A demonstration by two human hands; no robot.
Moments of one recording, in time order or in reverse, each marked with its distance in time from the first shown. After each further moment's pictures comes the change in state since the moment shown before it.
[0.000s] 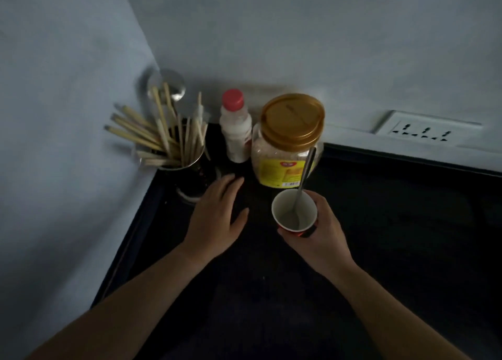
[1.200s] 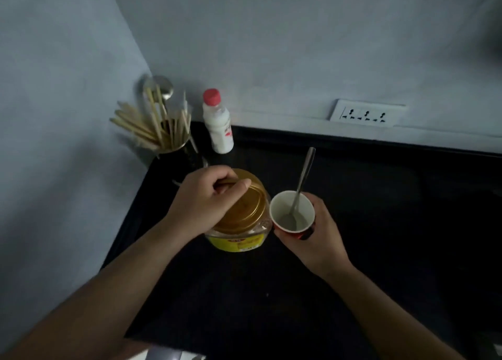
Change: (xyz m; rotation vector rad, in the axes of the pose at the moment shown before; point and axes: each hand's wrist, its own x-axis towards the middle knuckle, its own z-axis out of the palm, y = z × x) left_hand -0.037 0.111 -0.102 -0.477 -0.036 -0.121; right_hand -0.096 -0.030 -0.056 0.092 0.064 -0.022
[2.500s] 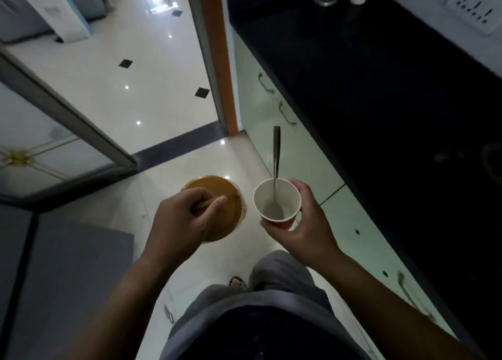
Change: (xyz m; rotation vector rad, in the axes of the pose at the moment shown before) left_hand -0.594 0.331 0.435 0.046 0.784 -0.749; right_hand -0.440 0.138 -0.356 -0.024 -0.979 -0.372
